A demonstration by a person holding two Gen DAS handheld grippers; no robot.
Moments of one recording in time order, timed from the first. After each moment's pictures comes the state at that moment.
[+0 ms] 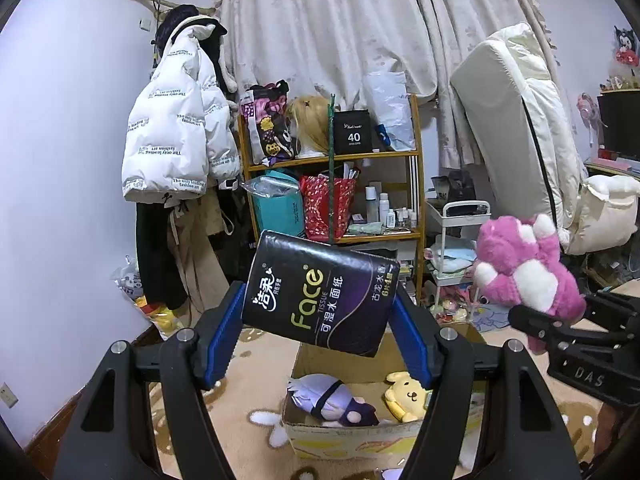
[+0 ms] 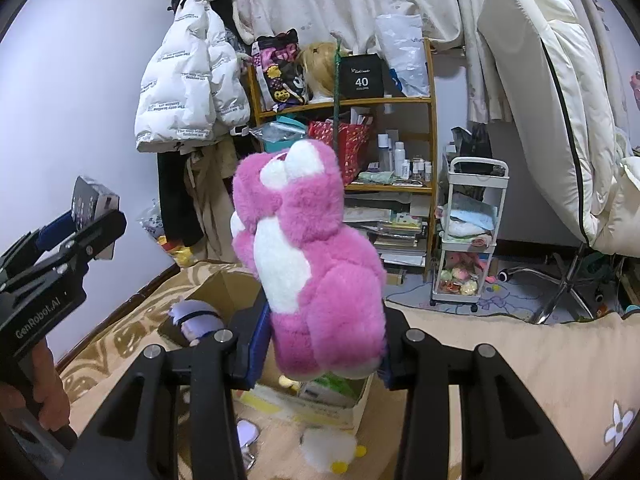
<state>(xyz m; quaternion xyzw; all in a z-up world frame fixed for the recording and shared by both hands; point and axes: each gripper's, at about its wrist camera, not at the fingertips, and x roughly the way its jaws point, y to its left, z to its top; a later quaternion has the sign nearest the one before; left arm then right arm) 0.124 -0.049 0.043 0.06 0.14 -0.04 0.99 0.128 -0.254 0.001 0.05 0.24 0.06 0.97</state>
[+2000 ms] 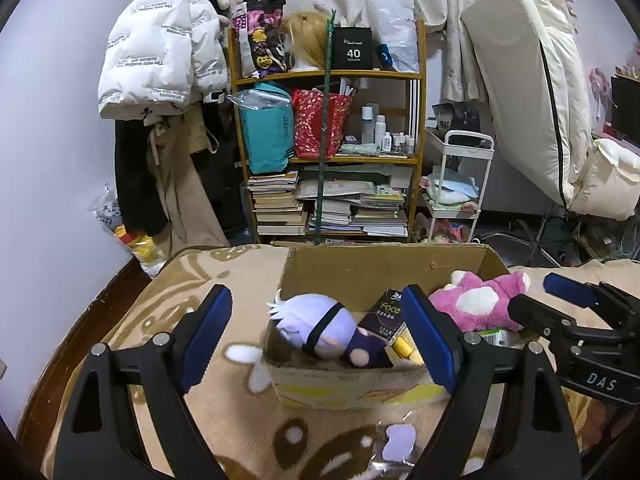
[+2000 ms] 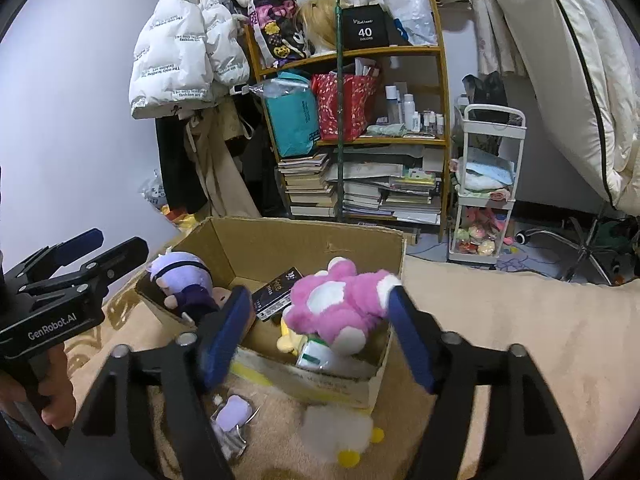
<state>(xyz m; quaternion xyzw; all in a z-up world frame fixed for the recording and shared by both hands) 0.159 -0.035 -0.027 0.04 0.27 -0.06 0.96 0.150 -0.255 -0.060 0.07 0.30 0.08 0.95</state>
